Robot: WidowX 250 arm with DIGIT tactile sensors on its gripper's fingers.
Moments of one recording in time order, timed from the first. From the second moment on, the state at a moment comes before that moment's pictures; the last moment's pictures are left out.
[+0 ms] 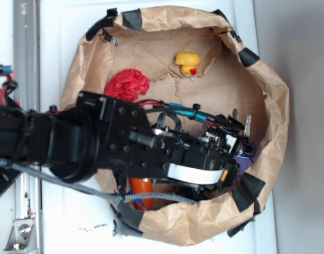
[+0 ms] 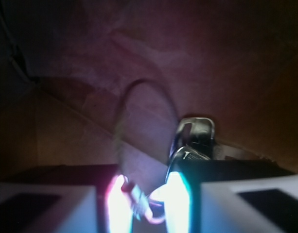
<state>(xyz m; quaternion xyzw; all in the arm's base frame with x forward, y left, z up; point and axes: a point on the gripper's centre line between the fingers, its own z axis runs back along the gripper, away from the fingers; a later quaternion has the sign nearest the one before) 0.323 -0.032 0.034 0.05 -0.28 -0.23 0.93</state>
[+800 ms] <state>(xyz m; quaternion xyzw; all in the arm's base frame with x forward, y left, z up) 0.321 -0.031 0.033 0.04 -0.26 -0.23 0.94</state>
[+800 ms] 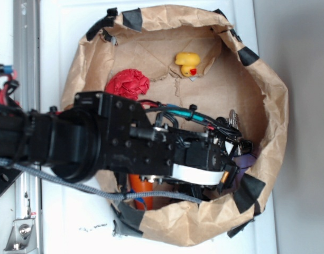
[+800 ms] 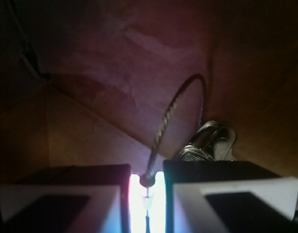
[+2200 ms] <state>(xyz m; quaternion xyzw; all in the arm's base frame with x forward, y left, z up) 0.257 0.017 0.111 -0.09 -0.09 -0.21 0.97</state>
